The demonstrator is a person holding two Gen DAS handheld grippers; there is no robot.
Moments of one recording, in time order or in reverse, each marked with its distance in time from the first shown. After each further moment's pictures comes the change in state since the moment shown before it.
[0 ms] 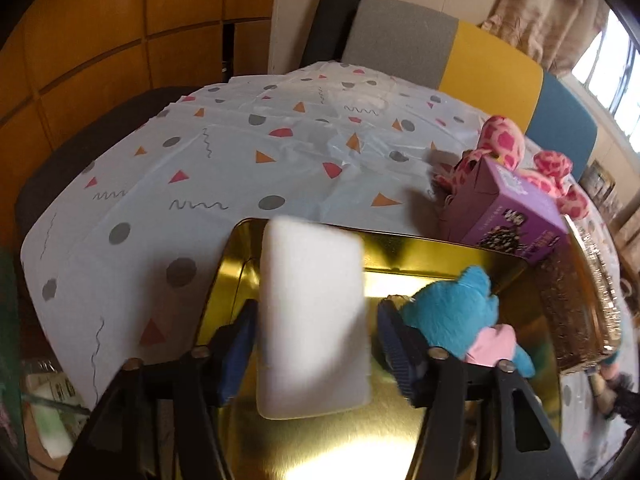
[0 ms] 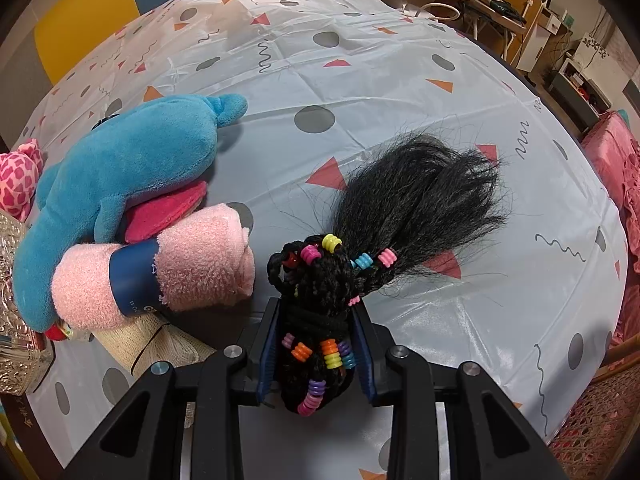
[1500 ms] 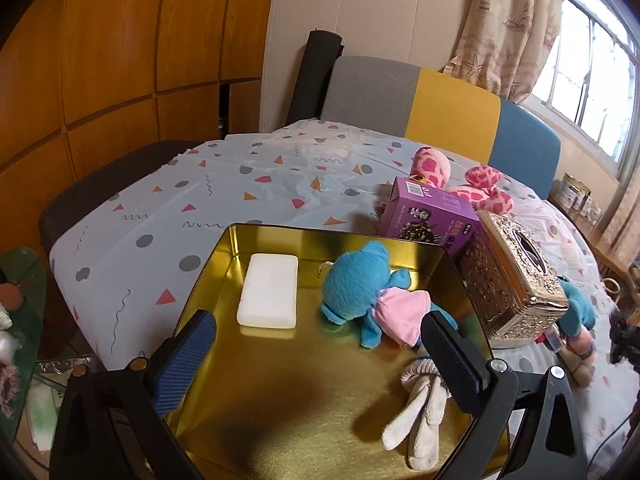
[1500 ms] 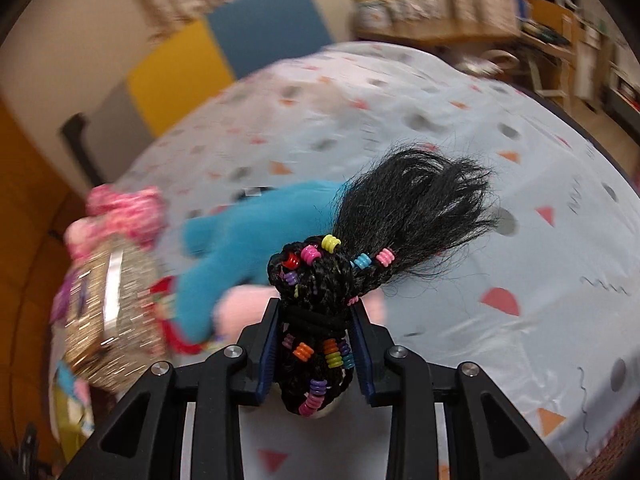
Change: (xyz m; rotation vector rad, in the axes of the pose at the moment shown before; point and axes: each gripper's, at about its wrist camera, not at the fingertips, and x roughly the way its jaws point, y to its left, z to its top) left arm -0.102 -0.041 -0.073 0.029 -0.226 -0.024; right arm -0.081 0.016 -0.016 -0.079 -0.249 0.403
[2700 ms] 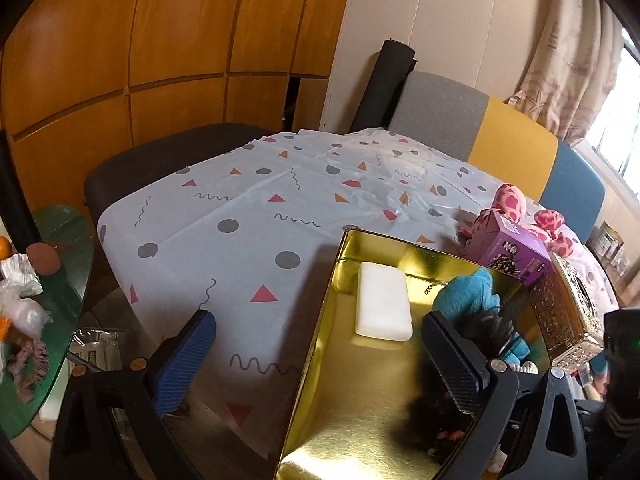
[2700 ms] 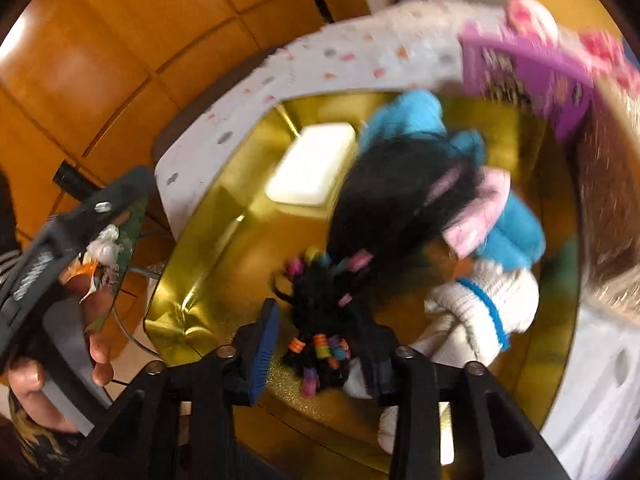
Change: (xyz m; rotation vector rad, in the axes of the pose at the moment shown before) left arm -0.003 0.106 -0.002 -0.166 -0.014 0.112; right arm 0.061 0.340 -0.205 -0.768 0.502 0.501
